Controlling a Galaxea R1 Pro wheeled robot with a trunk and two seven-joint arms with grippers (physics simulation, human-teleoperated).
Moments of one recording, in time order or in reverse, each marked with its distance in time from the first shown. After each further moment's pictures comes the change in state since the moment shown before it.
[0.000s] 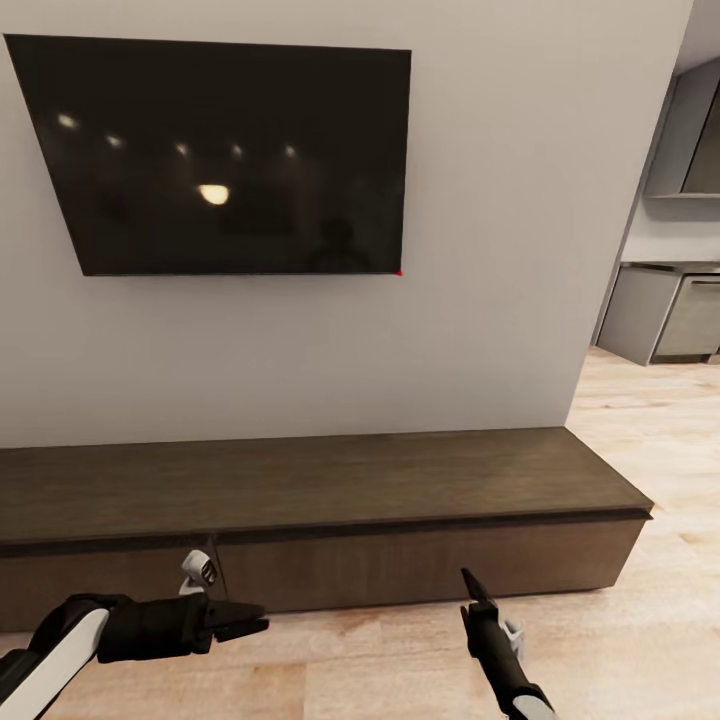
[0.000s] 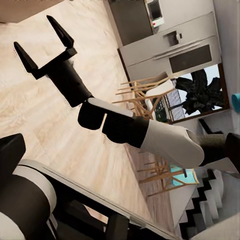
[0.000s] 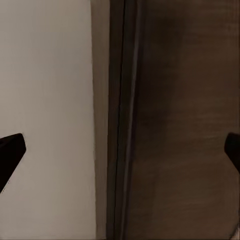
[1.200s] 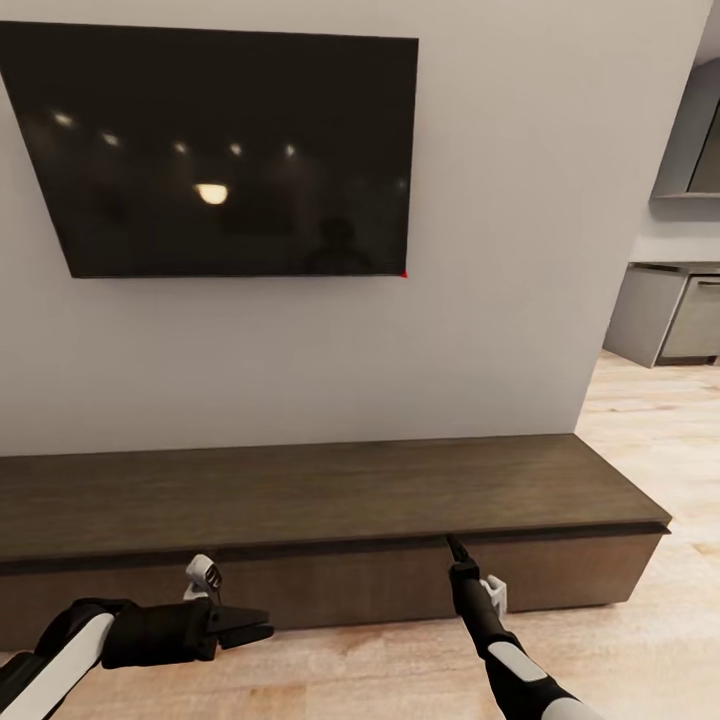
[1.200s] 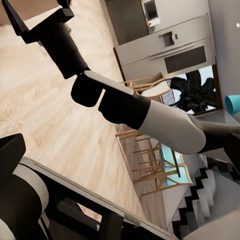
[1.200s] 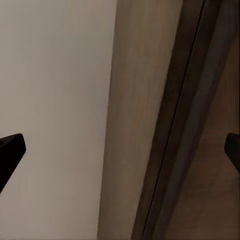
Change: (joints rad) left arm 0.000 -0.003 -0.032 0.008 0.028 -0.004 0.002; right arm -0.133 0.033 0.055 0.058 -0.012 -0.083 -0.051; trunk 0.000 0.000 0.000
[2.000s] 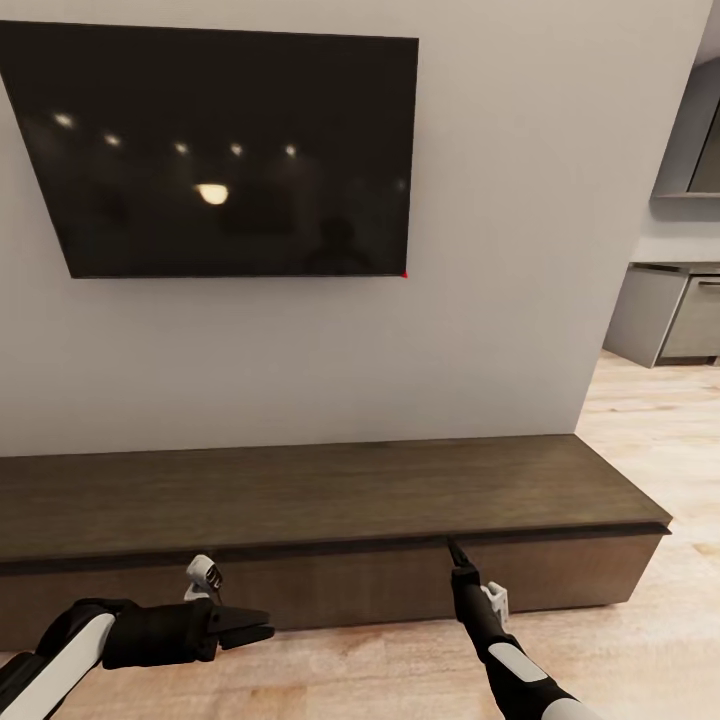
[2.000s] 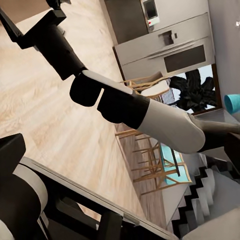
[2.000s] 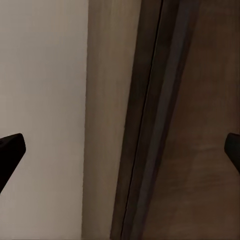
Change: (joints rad) left arm 0.000 0.001 -0.004 -0.004 0.001 0.000 -0.001; right arm 0.000 0.001 -0.005 0.005 -0.001 -0.007 -0.091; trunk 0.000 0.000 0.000
